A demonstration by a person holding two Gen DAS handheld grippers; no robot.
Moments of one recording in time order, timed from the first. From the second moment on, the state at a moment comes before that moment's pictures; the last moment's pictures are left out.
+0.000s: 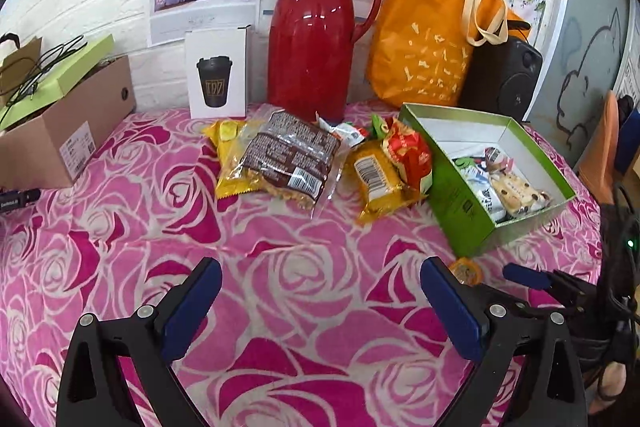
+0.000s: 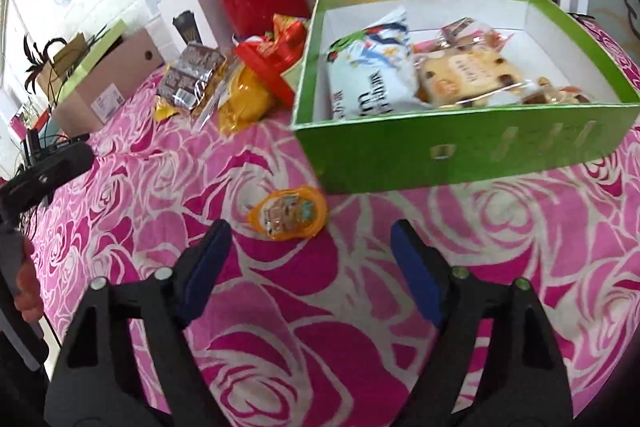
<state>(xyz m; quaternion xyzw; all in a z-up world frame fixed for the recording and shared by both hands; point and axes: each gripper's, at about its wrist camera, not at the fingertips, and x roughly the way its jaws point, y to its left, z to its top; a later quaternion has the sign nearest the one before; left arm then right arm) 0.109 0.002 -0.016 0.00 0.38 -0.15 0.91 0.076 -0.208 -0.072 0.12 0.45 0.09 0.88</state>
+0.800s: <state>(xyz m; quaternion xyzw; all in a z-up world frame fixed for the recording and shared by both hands) 0.222 -0.076 -0.051 -0.06 0.45 -0.23 0.86 0.048 -0.233 -0.078 0.16 0.45 0.09 0.87</state>
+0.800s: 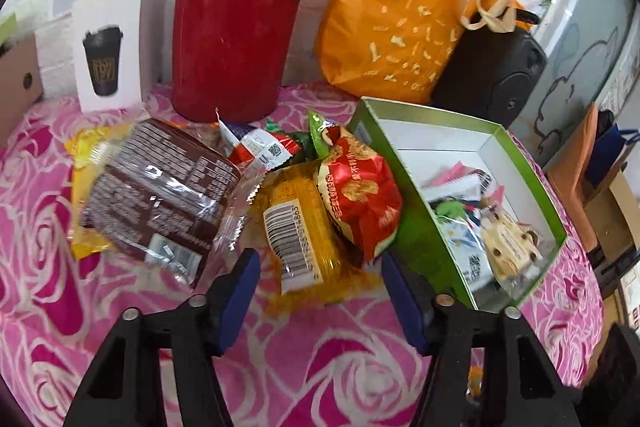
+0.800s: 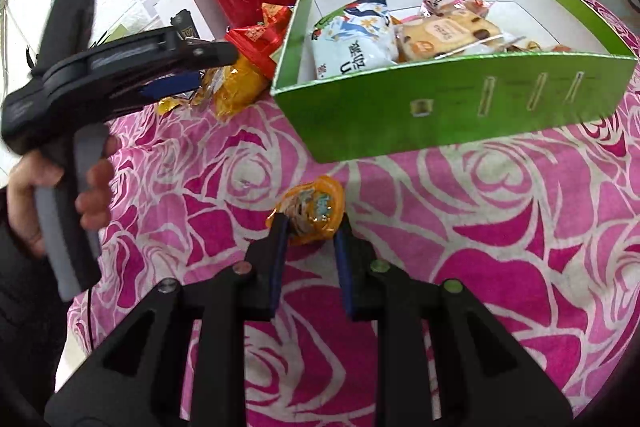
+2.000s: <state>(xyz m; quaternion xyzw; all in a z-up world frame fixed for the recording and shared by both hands) 0.145 -0.152 0.049 0.01 0.37 -0.36 0.86 0.051 -0.336 0.005 0.17 0.32 -0.01 0.93</state>
